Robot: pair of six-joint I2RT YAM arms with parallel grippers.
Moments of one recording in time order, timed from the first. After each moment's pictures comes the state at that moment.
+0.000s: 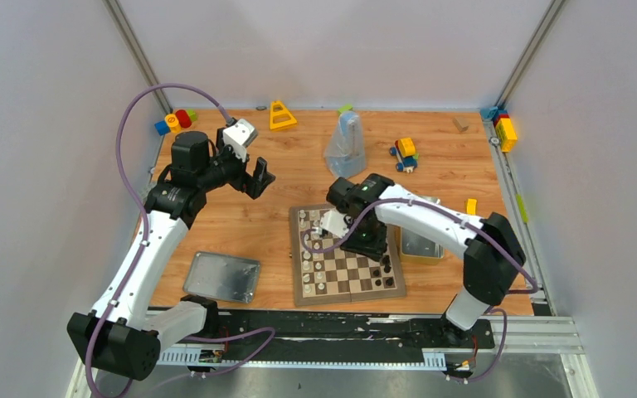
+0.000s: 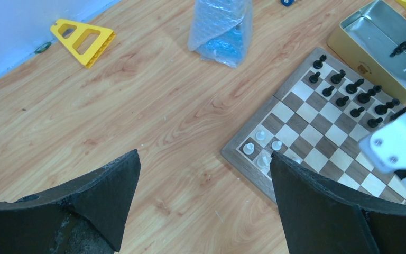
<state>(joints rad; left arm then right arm) -0.23 1.08 1.10 -0.45 0.45 0.23 0.89 1.70 1.33 -1.27 -0.03 -0.50</state>
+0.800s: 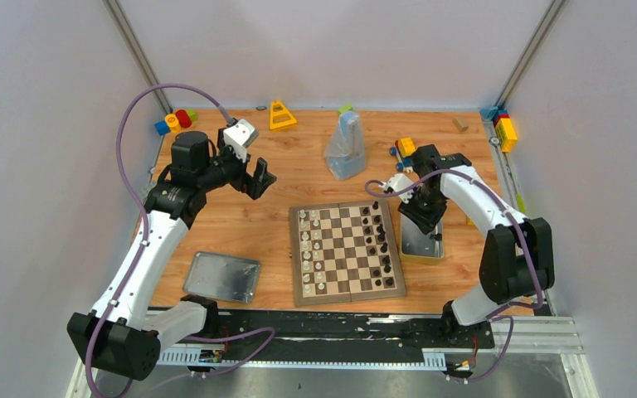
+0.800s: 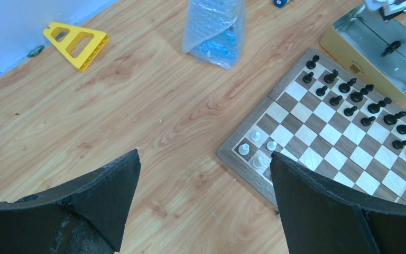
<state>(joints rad) -0.23 1.08 1.10 -0.44 0.48 0.23 0.27 1.55 1.20 -1.13 -0.06 -0.72</state>
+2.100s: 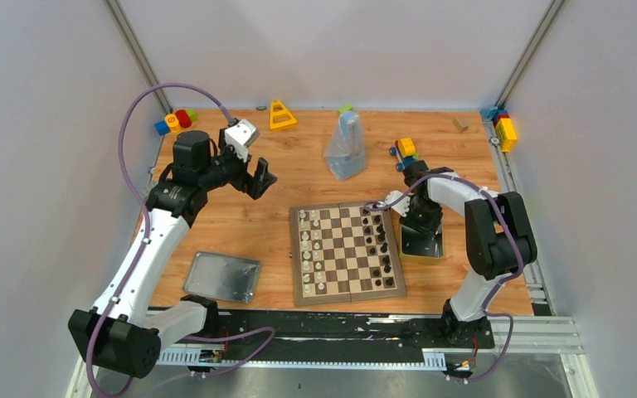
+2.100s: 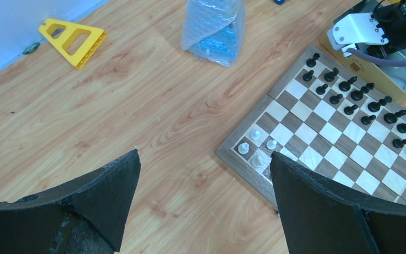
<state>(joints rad) -0.23 1.09 1.10 -0.44 0.48 0.23 0.23 1.75 1.06 -0.87 0.09 -0.88</state>
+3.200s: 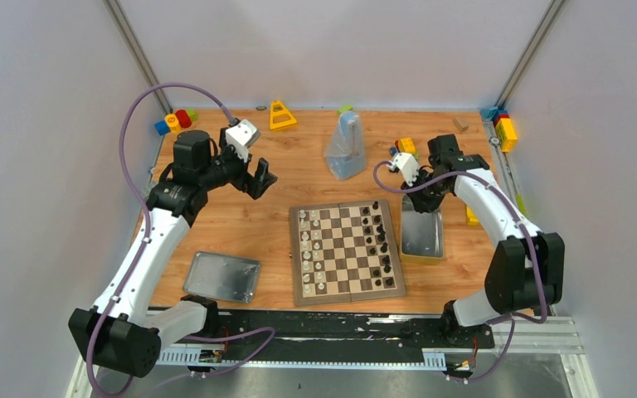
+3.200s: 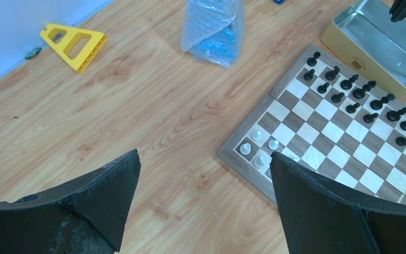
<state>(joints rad) -0.23 1.10 1.10 -0.44 0.49 0.24 0.16 1.52 1.17 -0.90 -0.21 -0.81</state>
